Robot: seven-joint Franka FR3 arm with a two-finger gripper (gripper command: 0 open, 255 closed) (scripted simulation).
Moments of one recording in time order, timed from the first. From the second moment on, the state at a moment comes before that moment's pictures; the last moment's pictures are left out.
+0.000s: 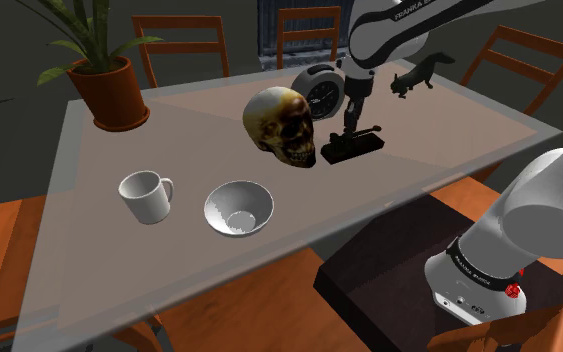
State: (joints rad) arm 0.02 -0.15 -0.13 -2.38 -0.03 2.11 -0.49
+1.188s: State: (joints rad) arm 0.02 -0.22 -0.13 -2.29 -0.03 1.95 -0.49
